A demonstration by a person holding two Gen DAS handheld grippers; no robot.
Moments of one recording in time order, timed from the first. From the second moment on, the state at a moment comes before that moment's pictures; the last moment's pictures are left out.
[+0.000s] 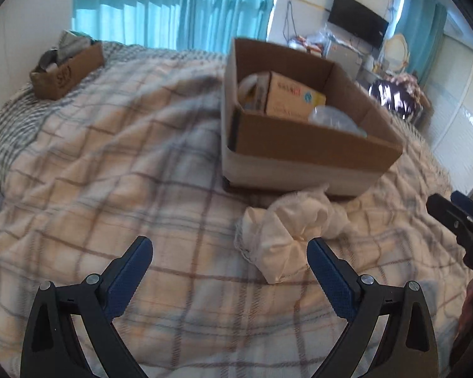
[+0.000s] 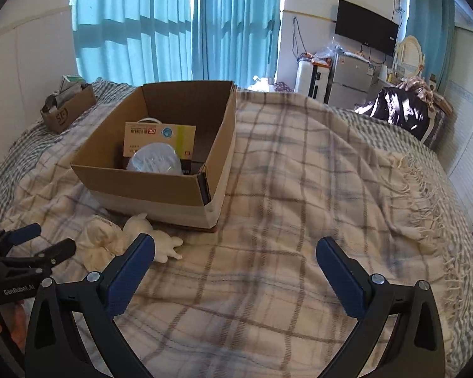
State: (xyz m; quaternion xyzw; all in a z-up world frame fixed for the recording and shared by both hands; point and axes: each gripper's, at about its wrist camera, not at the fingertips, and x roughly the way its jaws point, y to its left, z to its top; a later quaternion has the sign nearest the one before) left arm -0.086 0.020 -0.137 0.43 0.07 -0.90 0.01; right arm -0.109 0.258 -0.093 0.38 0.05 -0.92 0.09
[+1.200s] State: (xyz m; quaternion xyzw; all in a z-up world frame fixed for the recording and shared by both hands) left arm -0.108 -0.040 -0.141 0.46 0.10 -0.88 -0.02; right arm -0.135 0.167 -0.105 0.45 0.06 -0.88 0.10
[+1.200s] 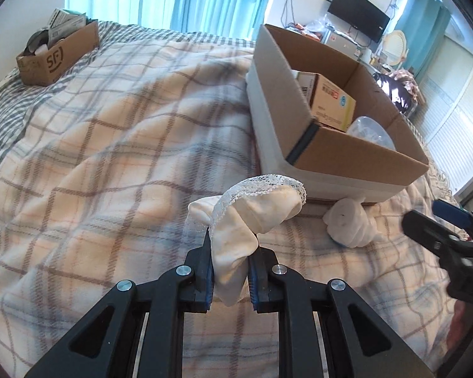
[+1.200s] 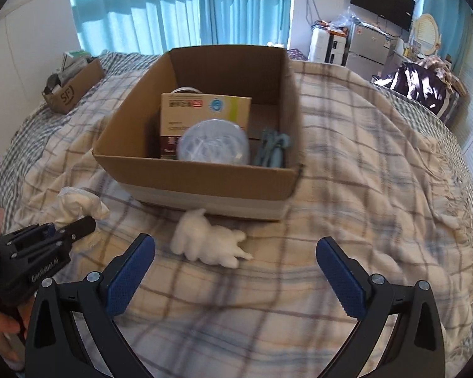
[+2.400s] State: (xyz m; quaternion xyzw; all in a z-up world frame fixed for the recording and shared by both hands) left arm -0.074 -0.024 -0.135 0.50 0.08 -0.86 0.00; right arm -0.115 0.176 -0.137 0.47 0.04 -0.87 0.14
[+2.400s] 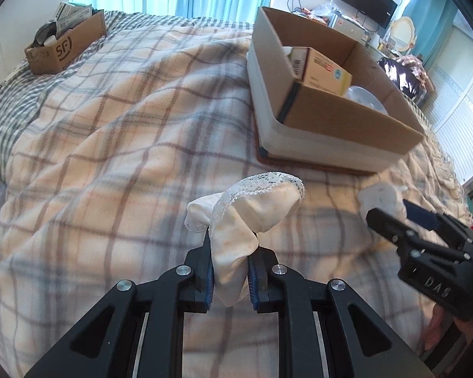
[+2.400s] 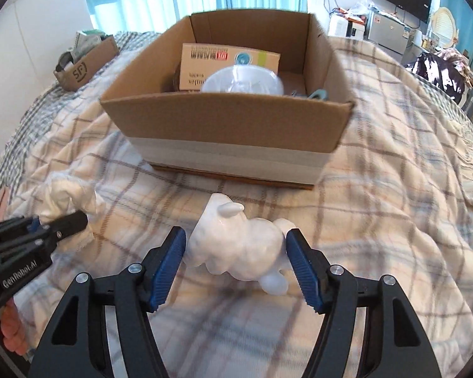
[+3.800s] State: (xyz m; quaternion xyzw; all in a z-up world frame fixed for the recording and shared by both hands) left arm -0.290 0.048 -0.056 0.40 0.02 -0.91 -0.08; right arm -0.291 0.180 -0.011 0.32 0.04 -0.93 0.16
